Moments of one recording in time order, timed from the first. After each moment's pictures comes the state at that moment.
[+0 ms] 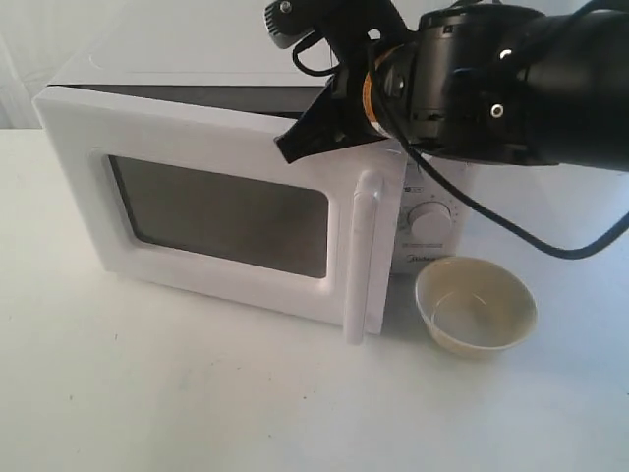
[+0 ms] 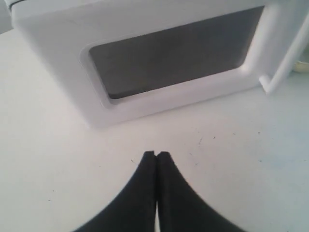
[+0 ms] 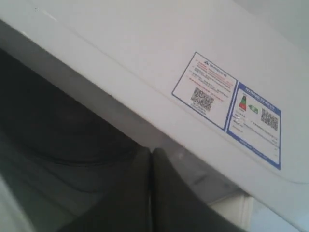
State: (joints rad) left arm -0.12 0.65 -0.79 -0.46 0.91 0.63; right arm 0.66 1.57 -1.20 -1.17 0.50 0.96
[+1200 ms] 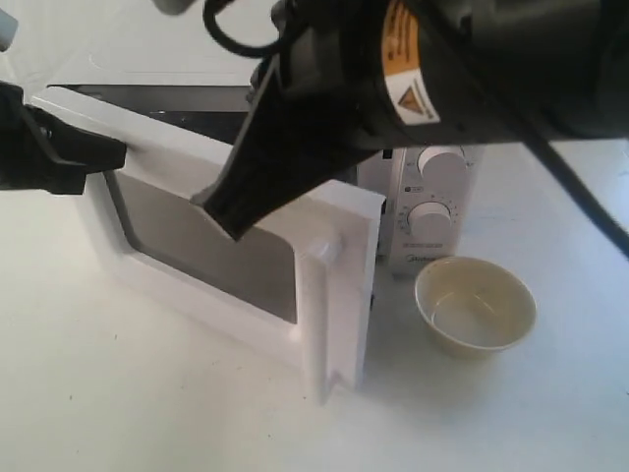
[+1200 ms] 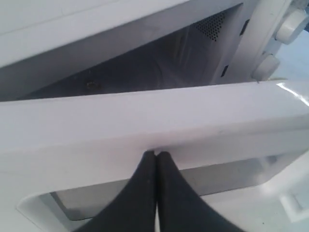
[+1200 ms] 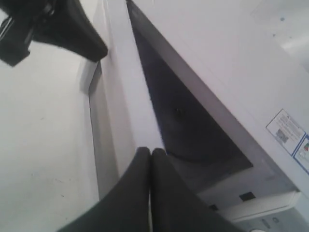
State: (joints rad) left arm -0.12 1.23 -0.85 -1.19 0.66 1.35; right arm 1.01 1.27 -1.22 -0.71 0.69 0.40
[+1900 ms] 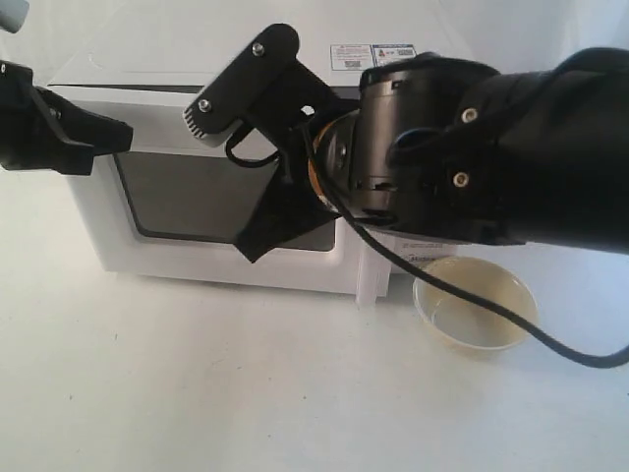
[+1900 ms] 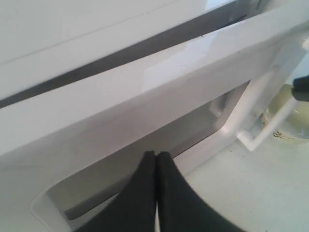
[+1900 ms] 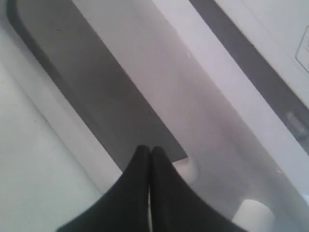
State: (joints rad) left arm -0.12 1.27 -0.90 -1.19 0.68 1.37; right arm 0.85 1.55 -1.16 -0.98 0.63 0.73
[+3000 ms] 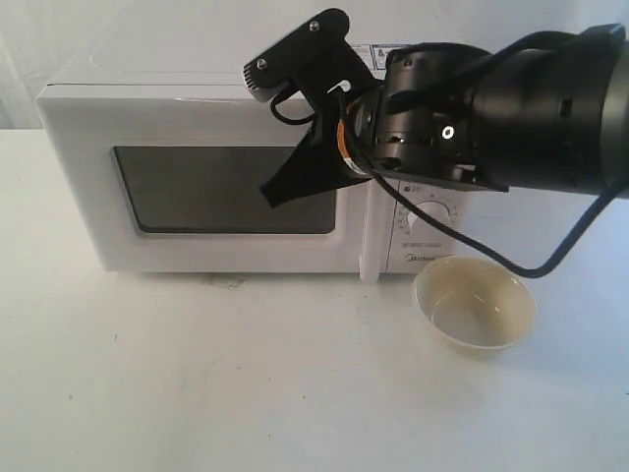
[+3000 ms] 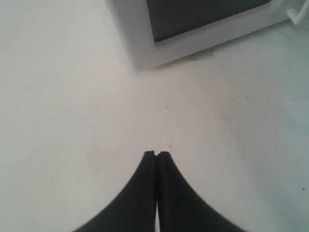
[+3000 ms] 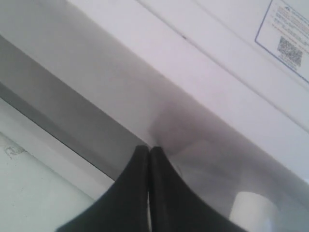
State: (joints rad) left arm -0.12 0.56 -0.90 -0.17 1.17 0.32; right arm 0.67 1.64 -1.20 -0.99 0.49 0.84
